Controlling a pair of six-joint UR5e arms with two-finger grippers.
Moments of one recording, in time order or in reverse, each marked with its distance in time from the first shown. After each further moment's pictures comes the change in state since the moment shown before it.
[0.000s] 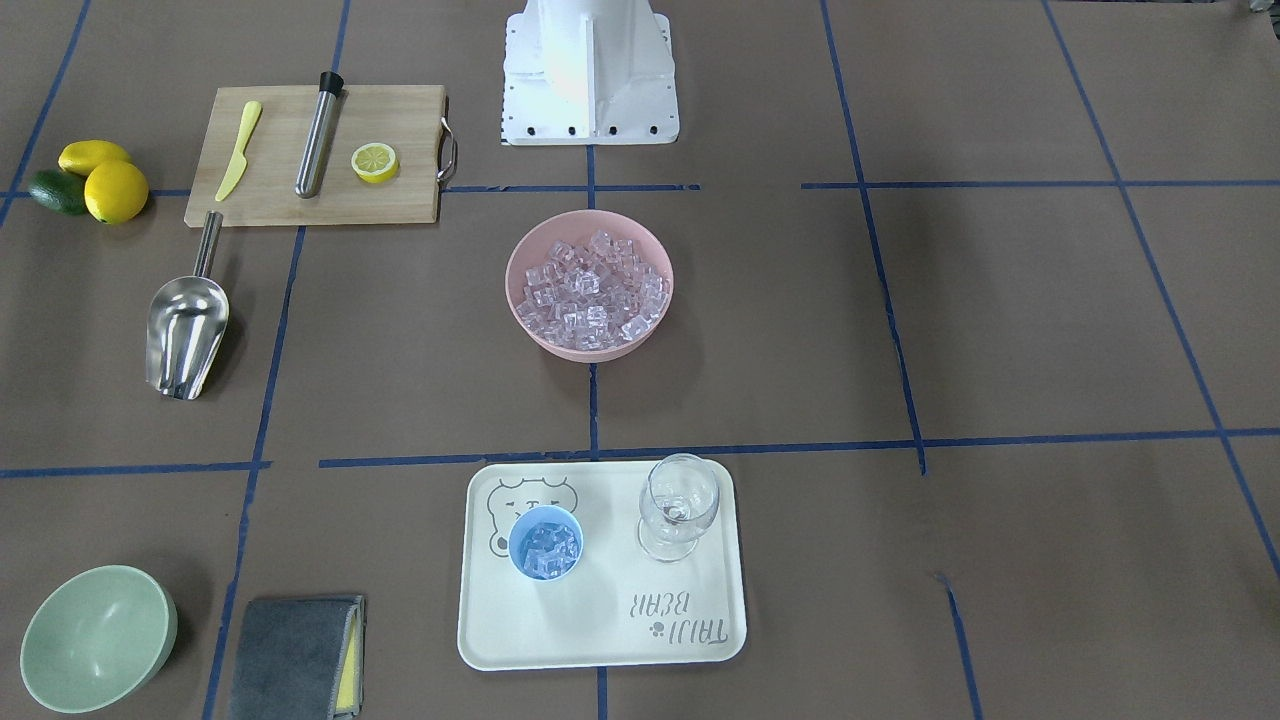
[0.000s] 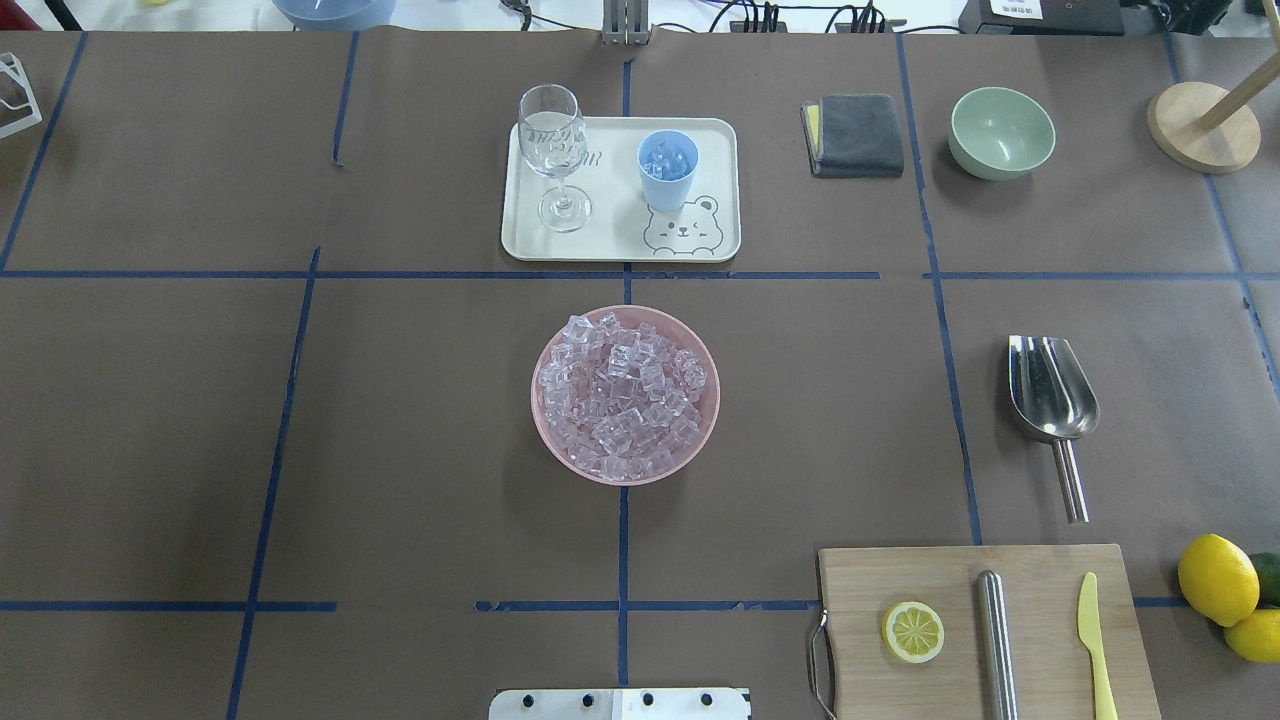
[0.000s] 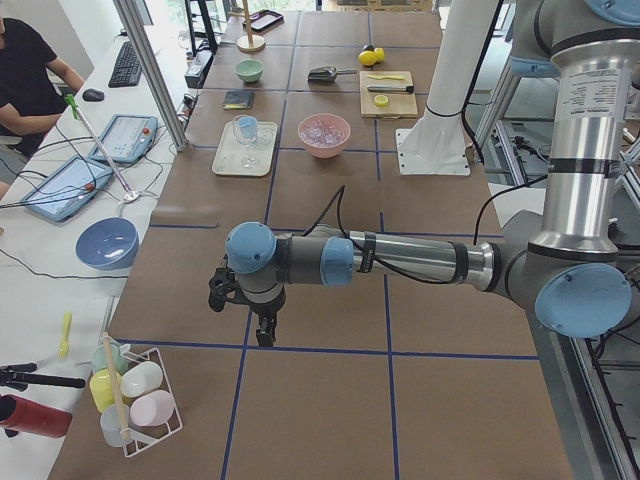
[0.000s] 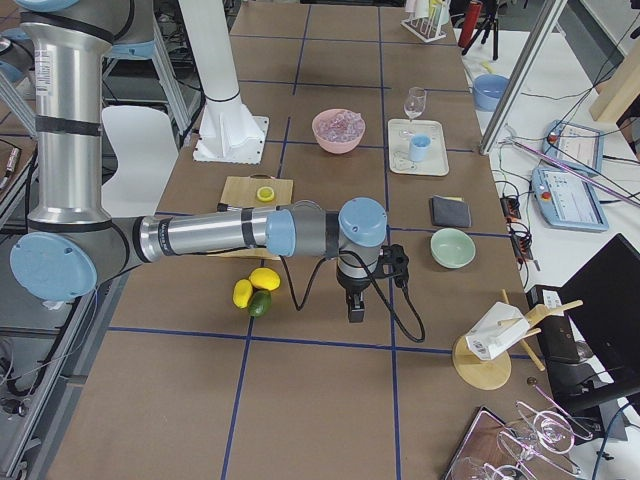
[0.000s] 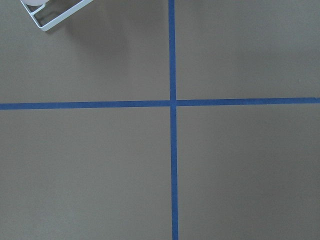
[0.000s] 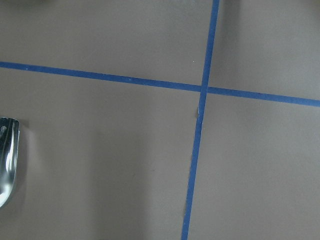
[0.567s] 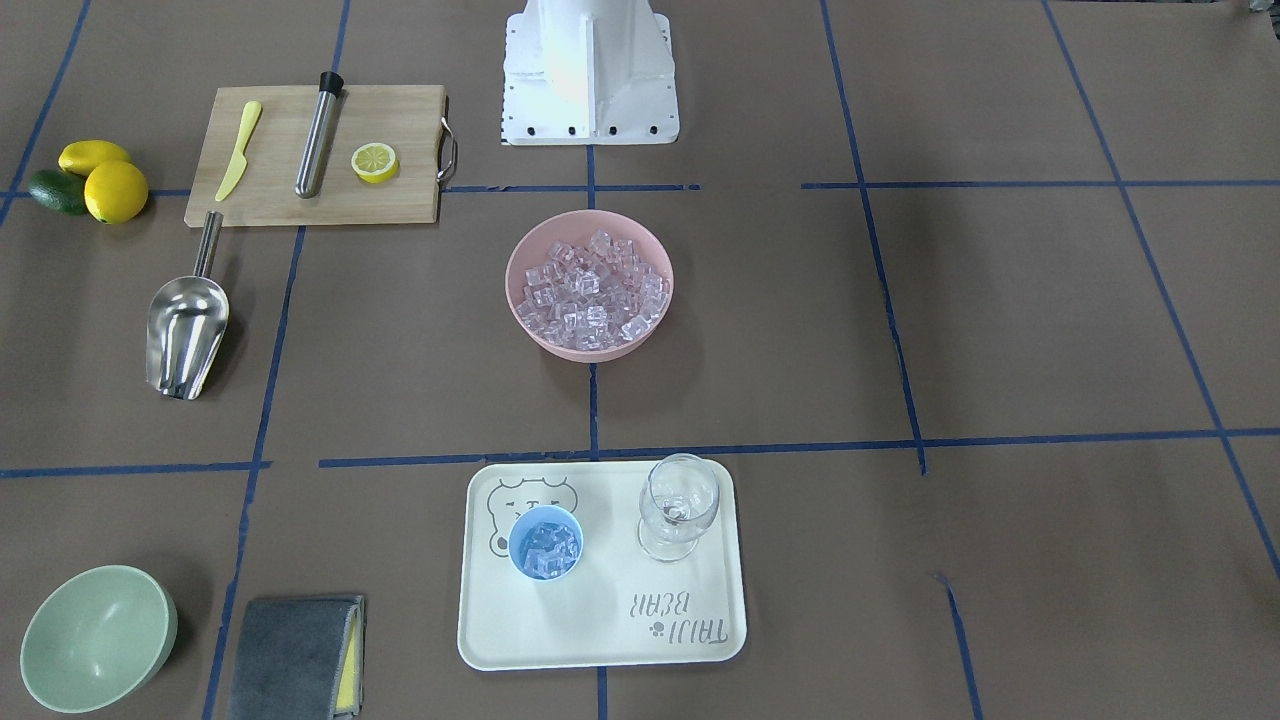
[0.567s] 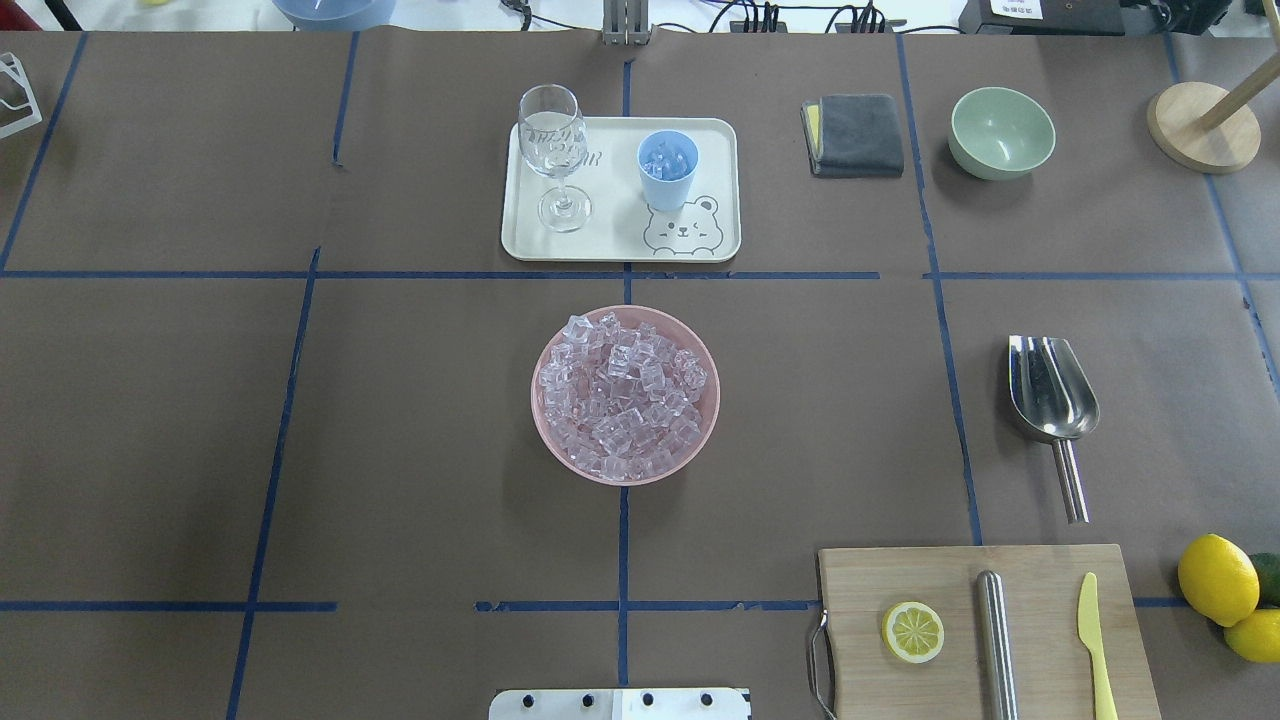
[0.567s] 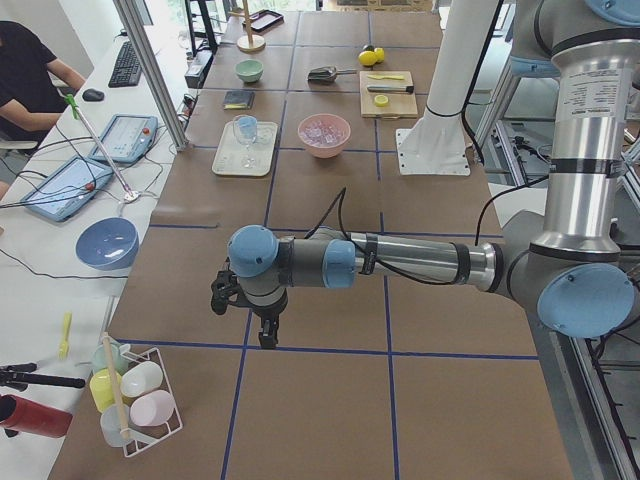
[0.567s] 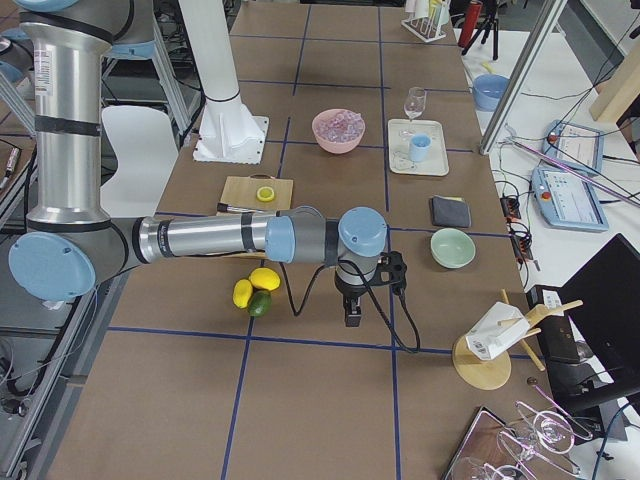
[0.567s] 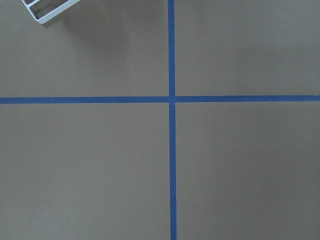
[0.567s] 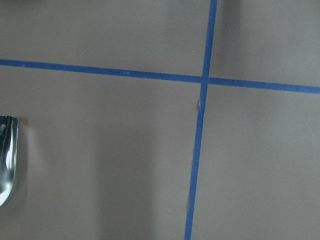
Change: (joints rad) left arm 0.000 0.008 0.001 -0.001 0.001 0.001; right arm 0.005 -0.003 -0.030 0.000 0.025 0.000
